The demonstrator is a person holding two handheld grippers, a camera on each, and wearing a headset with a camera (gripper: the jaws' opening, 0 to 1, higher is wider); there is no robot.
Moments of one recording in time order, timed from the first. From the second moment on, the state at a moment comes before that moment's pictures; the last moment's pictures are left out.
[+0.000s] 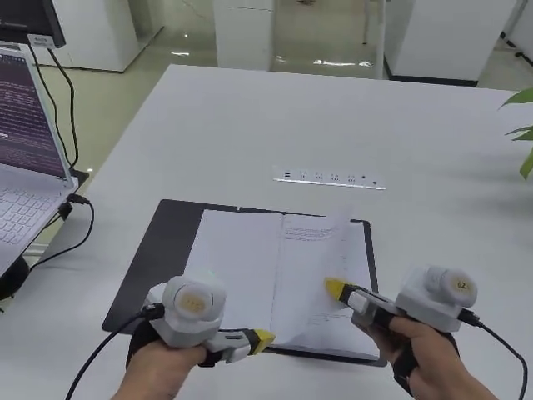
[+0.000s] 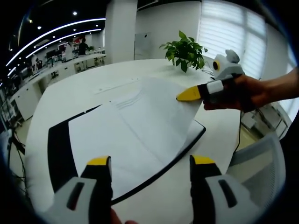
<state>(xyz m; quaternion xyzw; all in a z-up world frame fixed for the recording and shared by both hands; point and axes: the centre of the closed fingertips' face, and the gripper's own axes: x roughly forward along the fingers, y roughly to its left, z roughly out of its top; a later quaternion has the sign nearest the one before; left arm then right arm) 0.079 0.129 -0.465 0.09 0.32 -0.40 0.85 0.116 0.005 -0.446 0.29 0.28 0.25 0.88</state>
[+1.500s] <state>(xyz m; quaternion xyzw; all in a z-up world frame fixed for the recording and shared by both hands) 0.087 0.232 -0.449 0.04 0.31 -0.32 0.89 0.132 0.167 -0.457 0.26 0.33 0.35 0.84</state>
